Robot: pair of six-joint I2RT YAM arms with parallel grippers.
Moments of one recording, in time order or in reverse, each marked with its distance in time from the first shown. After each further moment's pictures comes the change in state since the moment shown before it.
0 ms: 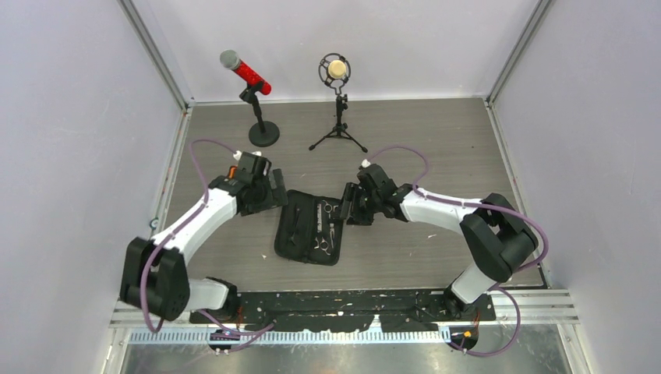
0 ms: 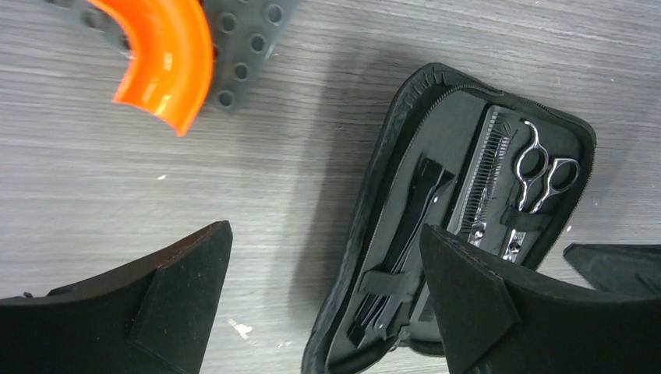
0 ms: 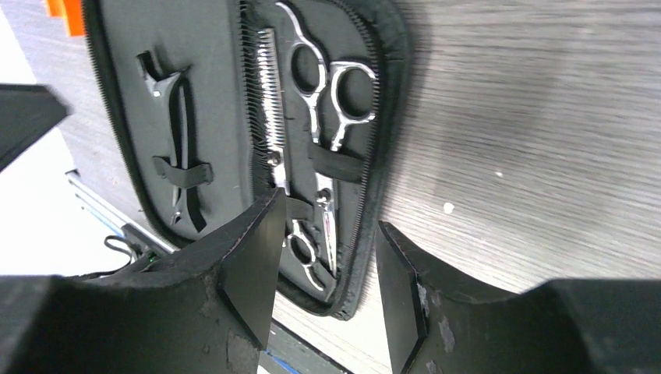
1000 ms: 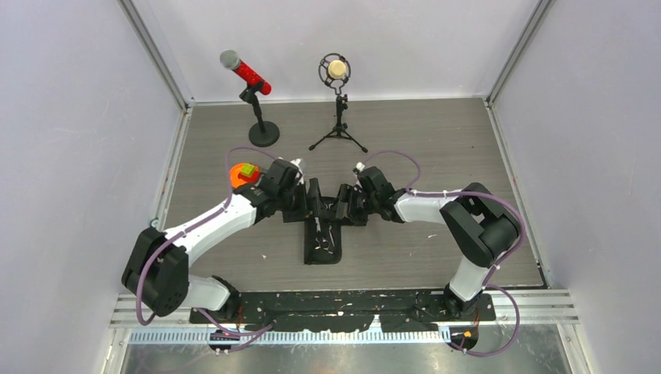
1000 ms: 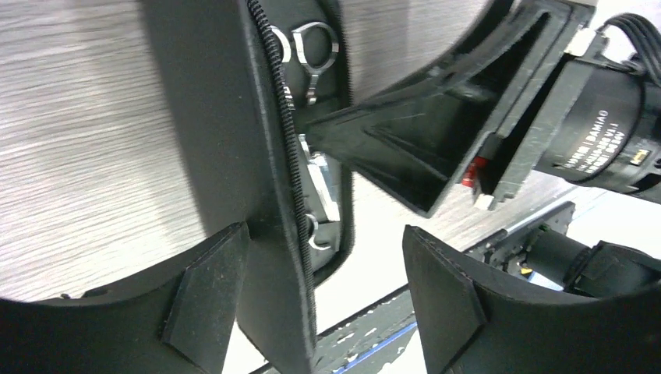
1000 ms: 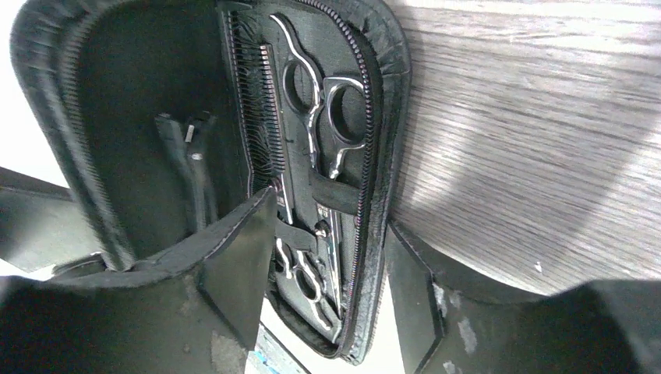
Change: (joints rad) left arm -0.241 0.066 -0.007 0.166 0.288 -0.167; right arm -0.026 0.135 -0.047 0.266 -0.146 -0.027
